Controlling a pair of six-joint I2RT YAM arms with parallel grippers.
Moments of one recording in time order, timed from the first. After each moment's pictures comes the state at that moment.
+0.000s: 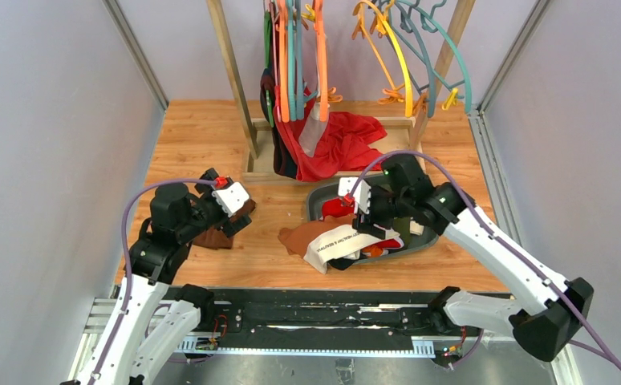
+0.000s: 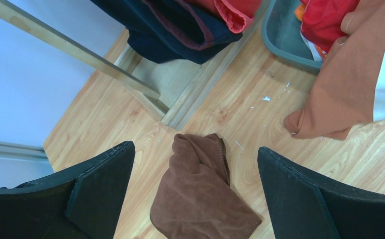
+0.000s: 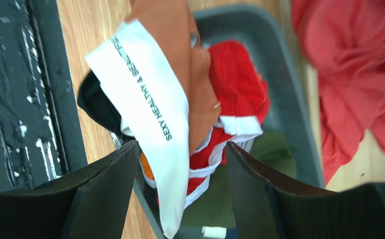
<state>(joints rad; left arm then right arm) -0.27 0.61 0.78 -0.54 0.33 0.64 0.68 1.11 1.13 -0.84 -0.41 -0.70</state>
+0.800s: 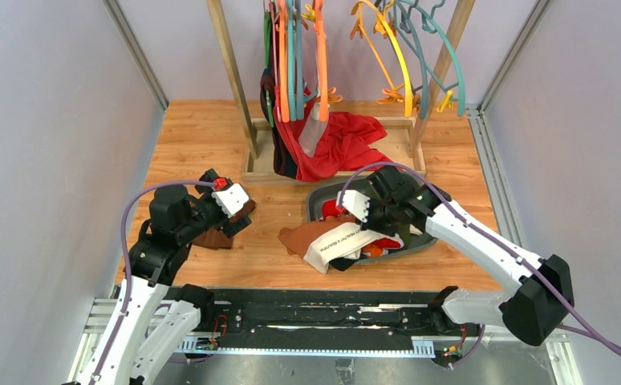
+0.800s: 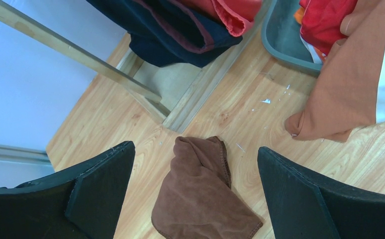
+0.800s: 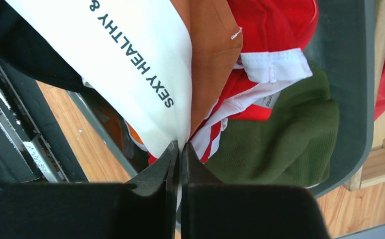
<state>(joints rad) -0.27 0.60 0.77 -0.53 0.33 0.65 0.68 1.24 1.00 -0.87 -0.15 -0.71</state>
